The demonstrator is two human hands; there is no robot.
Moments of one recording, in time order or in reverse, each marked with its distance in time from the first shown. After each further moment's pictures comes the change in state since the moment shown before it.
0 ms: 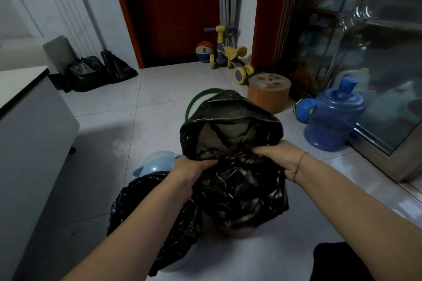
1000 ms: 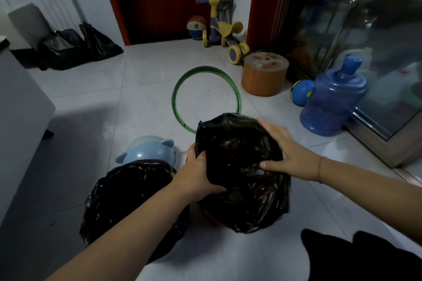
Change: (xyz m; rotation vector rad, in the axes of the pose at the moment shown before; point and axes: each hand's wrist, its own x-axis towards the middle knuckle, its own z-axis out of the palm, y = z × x) left_hand 0.056 -0.056 0.012 1.111 -0.208 0.447; right_hand 0.048 0.054 -0.068 -0.838 -0.216 -0.497
